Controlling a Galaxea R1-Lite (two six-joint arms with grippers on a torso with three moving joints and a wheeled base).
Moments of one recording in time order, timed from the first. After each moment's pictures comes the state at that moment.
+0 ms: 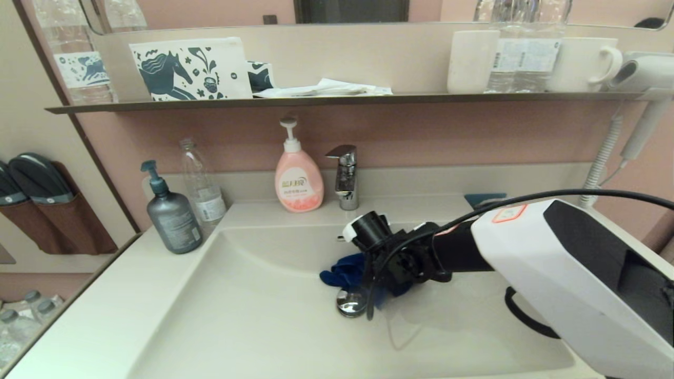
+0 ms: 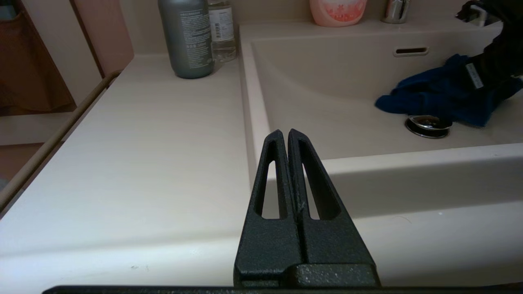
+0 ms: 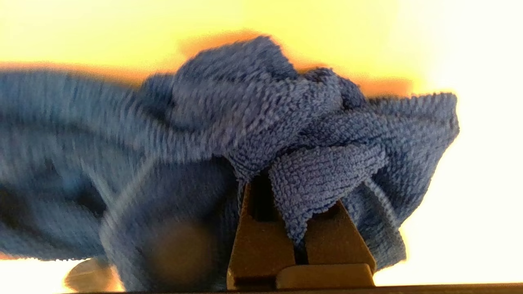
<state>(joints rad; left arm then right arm) 0.00 0.00 0.00 -0.03 -0.04 0.04 0.64 2.44 -1.79 0.27 -0.66 0.30</state>
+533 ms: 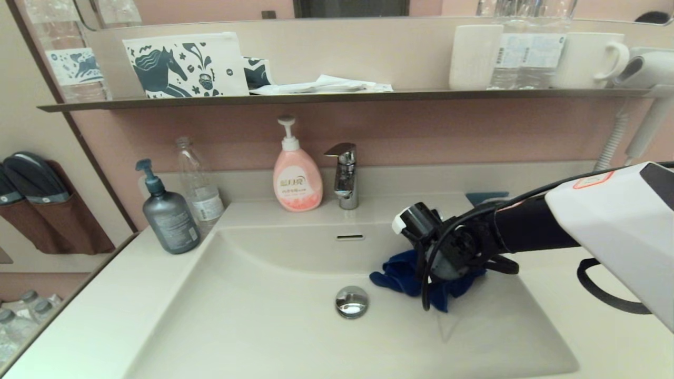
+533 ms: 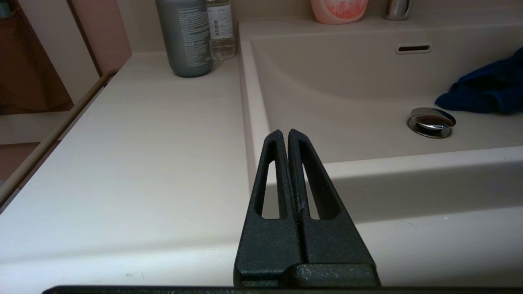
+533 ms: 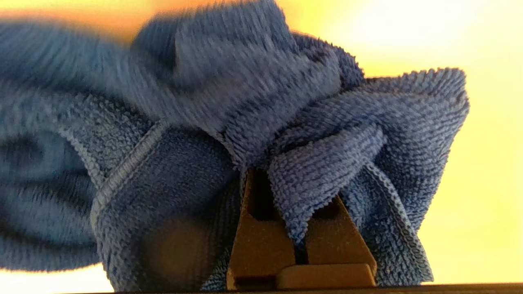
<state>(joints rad) 0.00 0.00 0.00 -0.03 -0.04 0.04 0.56 2.23 -1.54 0.45 -0.69 0.33</state>
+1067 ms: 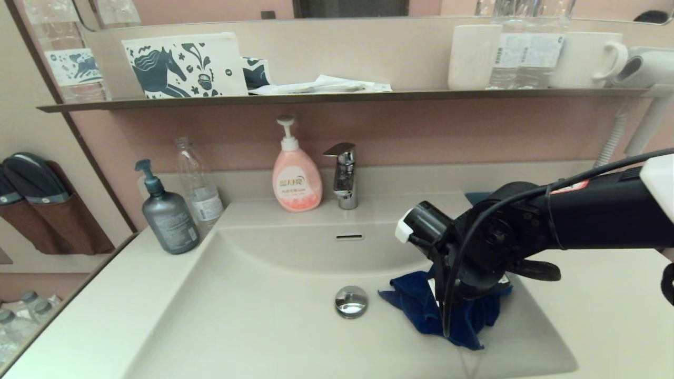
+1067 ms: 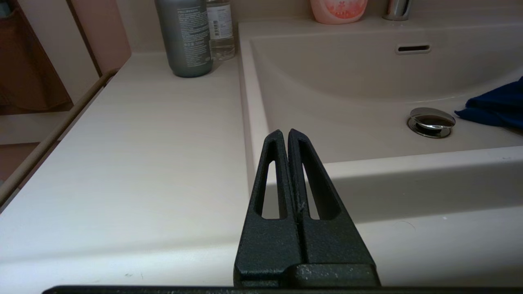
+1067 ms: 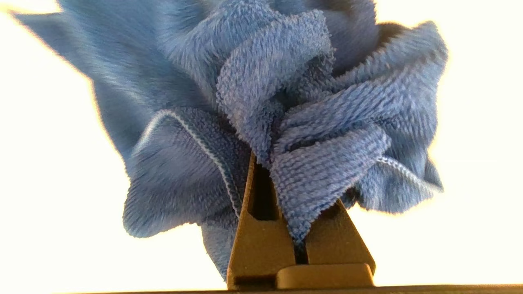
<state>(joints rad) 0.00 0.00 0.00 -0.03 -0.04 0.04 0.68 2.05 -1.52 0.74 -0.53 0.46</state>
